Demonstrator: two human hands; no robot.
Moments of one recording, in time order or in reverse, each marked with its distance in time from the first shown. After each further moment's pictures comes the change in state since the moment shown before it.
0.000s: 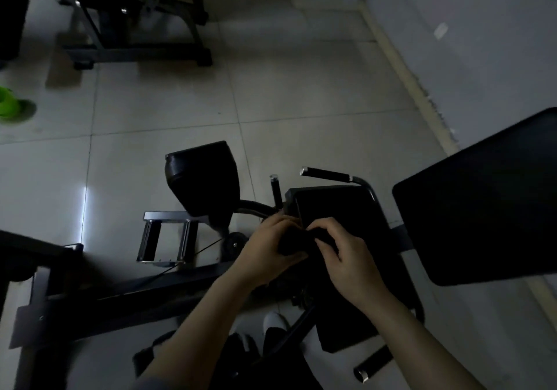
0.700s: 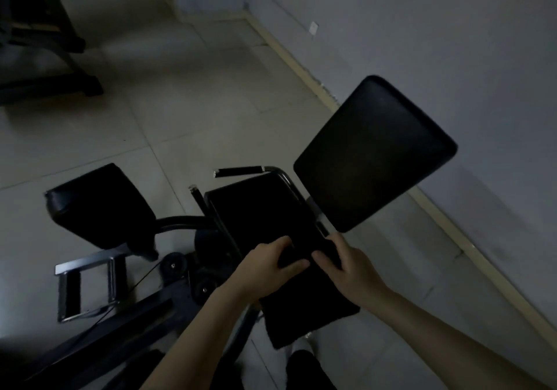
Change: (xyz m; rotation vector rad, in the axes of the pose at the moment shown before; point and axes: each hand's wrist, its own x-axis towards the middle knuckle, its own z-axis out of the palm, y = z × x) left_hand -0.017 0.131 0.092 -0.015 -0.426 0.090; right_hand -0.148 0.067 -0.096 0.055 0.097 0.399
